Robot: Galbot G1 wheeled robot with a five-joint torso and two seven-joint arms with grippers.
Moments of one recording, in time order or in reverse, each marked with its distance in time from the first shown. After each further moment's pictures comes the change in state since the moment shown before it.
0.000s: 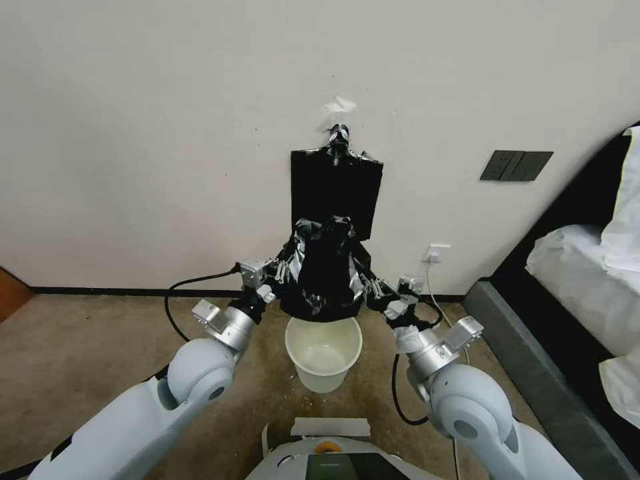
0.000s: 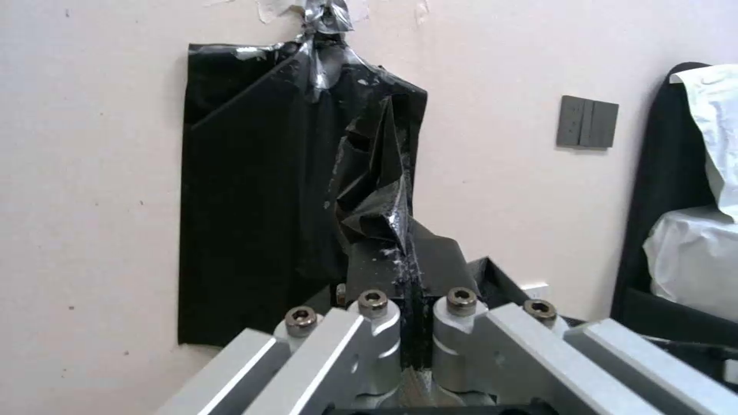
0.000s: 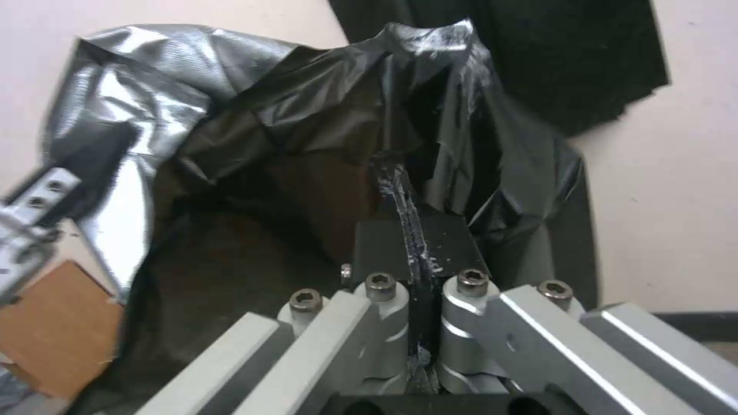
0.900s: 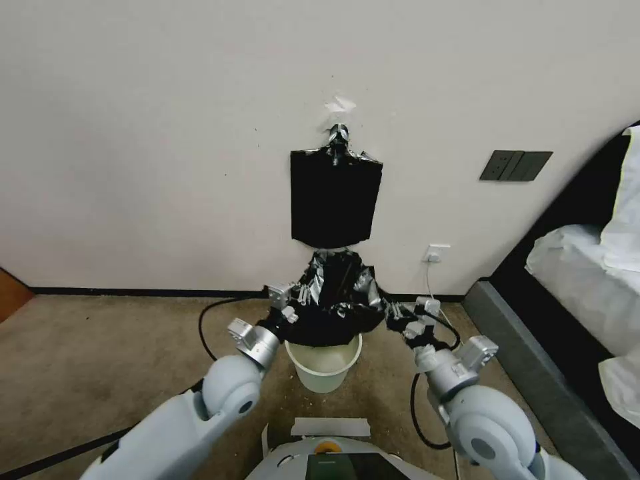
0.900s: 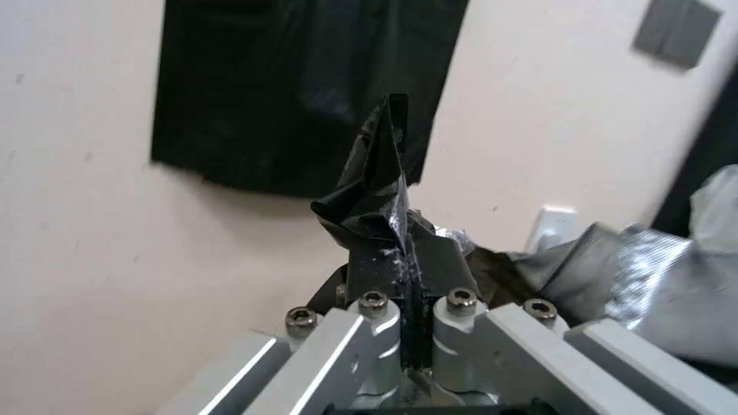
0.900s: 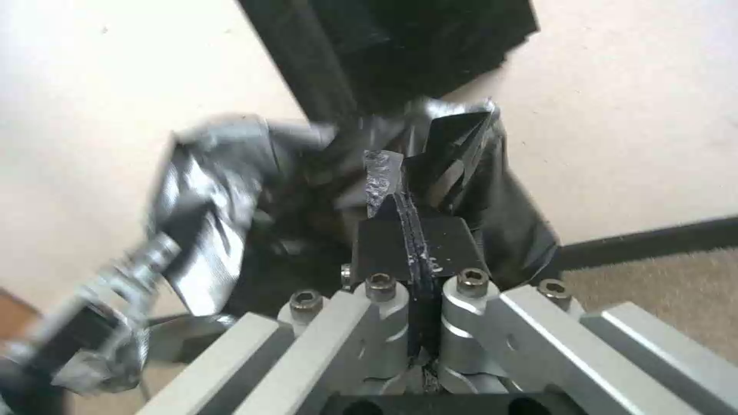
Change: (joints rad) left arm -0.022 -0.244 0.201 0.259 0.085 -0.004 -0.044; right arm -0.185 0.069 0.104 -0.005 -0.018 -0.005 0.030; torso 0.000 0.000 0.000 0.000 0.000
